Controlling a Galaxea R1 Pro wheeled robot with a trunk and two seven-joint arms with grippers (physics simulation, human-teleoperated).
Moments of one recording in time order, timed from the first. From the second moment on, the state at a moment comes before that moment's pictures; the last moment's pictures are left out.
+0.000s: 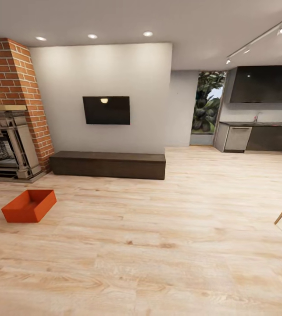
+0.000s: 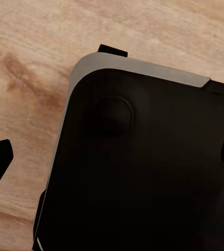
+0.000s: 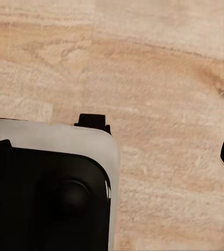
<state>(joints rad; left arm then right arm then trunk) 0.00 0.01 0.04 -0.07 0.24 -0.07 0.01 -0.14 -0.07 0.14 0.03 -0.07 -0.18 0.02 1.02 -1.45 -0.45</state>
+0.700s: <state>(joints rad) 0.00 0.01 0.04 -0.07 0.24 -0.07 0.01 -0.14 -0.07 0.14 0.03 -0.07 -0.18 0.02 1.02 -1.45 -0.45</state>
